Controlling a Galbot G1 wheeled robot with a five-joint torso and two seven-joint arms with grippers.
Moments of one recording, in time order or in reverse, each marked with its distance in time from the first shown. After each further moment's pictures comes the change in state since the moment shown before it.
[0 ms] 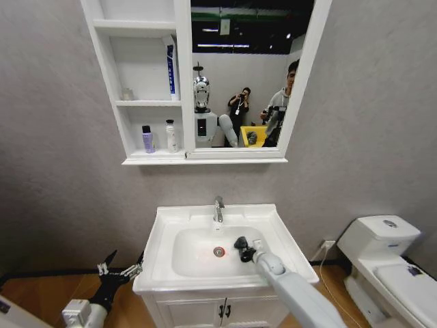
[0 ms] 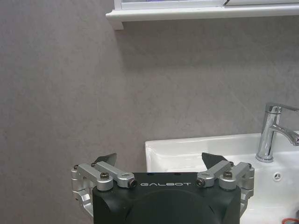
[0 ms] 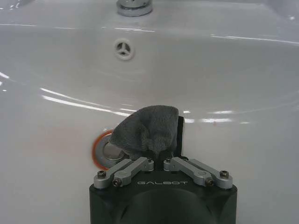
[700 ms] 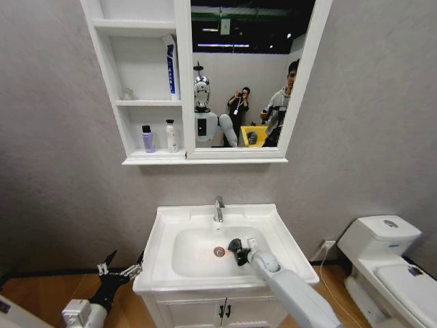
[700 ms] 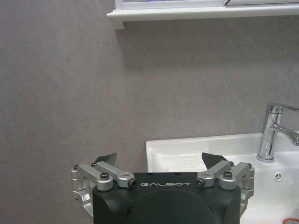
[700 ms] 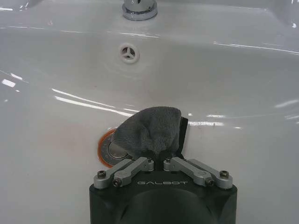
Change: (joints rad) left arm 0.000 0.000 0.000 0.000 0.000 0.000 0.000; right arm 0.019 -0.059 -0.025 0.078 0.074 -0.085 0.028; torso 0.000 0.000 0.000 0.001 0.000
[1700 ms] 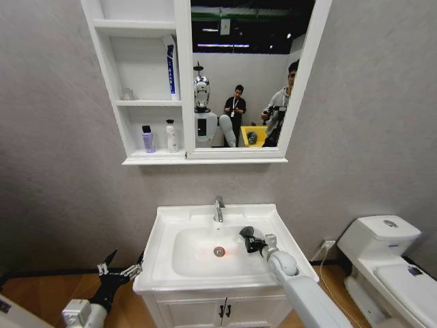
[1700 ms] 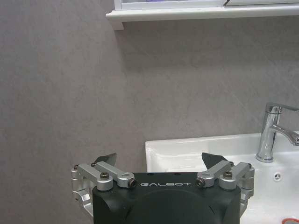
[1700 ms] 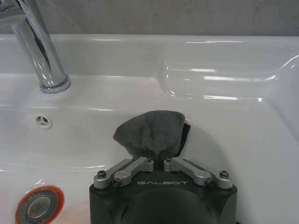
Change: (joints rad) left arm 0.000 0.000 0.000 0.000 0.000 0.000 0.000; right arm -0.072 -0.050 0.275 0.047 -0.124 0.077 -0.088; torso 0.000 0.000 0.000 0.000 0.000
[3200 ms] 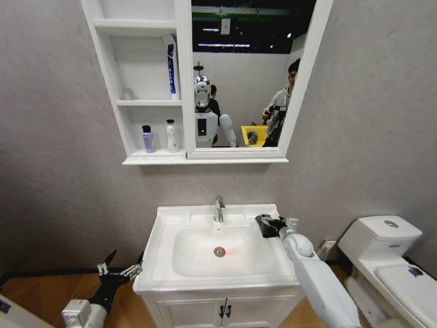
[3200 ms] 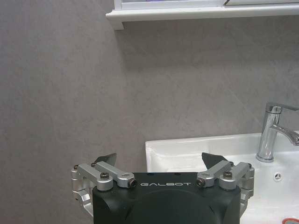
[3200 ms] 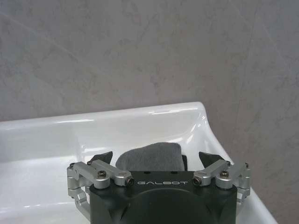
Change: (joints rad) left arm 0.000 -0.001 -0.001 0.000 0.001 -0.001 0.001; right arm 0.073 0.044 0.244 -0.130 -0.080 0.139 -0.061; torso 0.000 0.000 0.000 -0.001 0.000
